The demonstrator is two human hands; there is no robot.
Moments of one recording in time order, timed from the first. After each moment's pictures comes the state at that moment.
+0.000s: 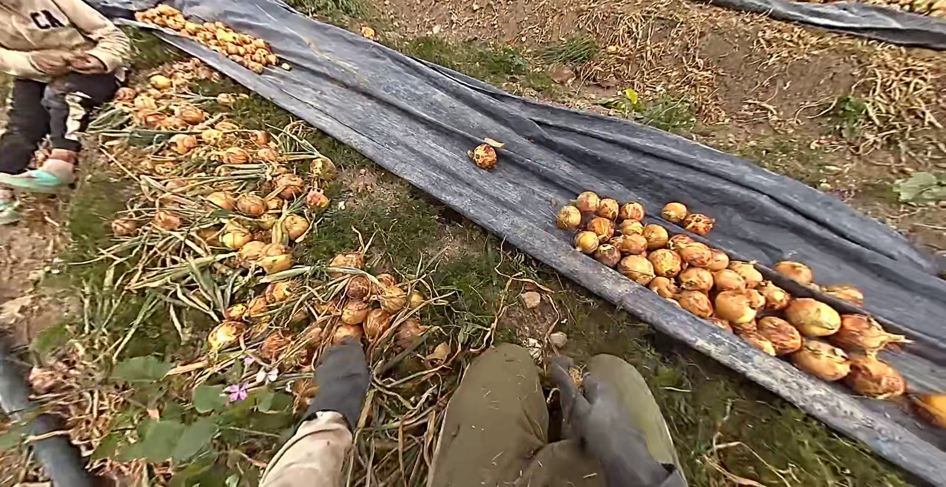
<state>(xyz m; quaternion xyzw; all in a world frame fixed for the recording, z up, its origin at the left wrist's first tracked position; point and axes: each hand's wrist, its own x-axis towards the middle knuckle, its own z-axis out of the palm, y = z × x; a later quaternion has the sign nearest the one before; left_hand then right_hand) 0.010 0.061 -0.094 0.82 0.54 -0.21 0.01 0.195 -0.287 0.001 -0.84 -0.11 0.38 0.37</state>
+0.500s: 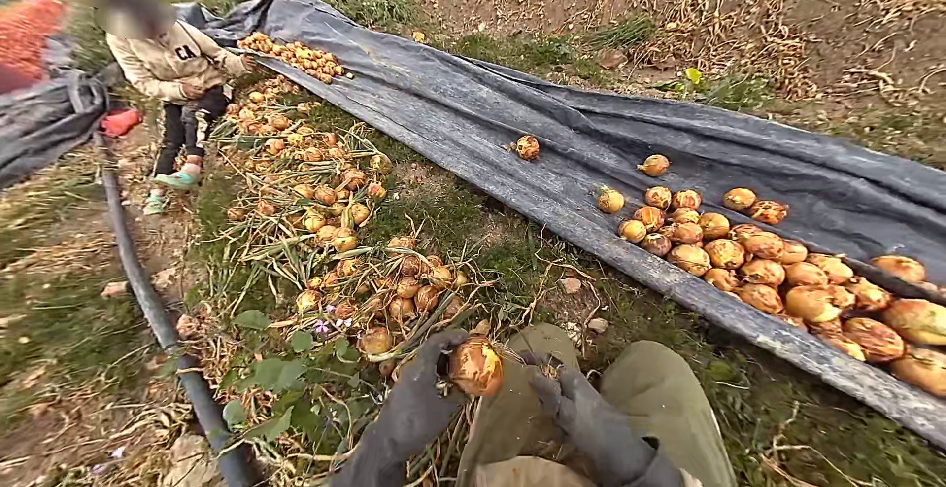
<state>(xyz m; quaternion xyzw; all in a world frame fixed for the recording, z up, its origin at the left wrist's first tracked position) -0.040 -0.061 0.031 0.87 0.26 0.09 0.42 0.143 -0.265 -0.017 -0.67 -0.31 0.46 0.49</state>
